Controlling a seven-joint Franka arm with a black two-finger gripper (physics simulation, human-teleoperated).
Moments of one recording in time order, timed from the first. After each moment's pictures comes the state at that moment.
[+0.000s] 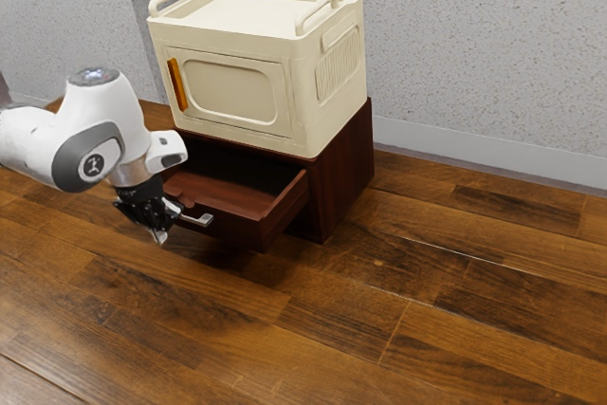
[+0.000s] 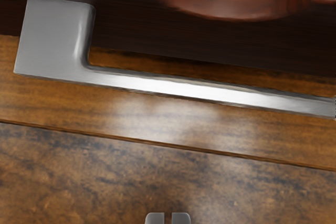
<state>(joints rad) -0.27 -0.19 0.35 -2.40 0.16 2.32 -0.17</state>
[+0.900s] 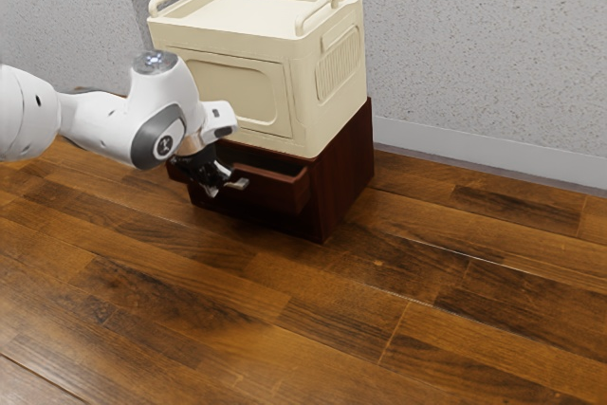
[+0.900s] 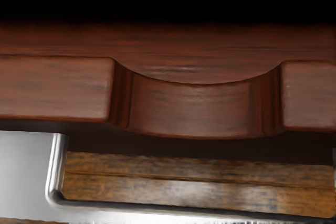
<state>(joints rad) -0.27 0.17 0.34 -2.07 0.08 2.51 -0.06</state>
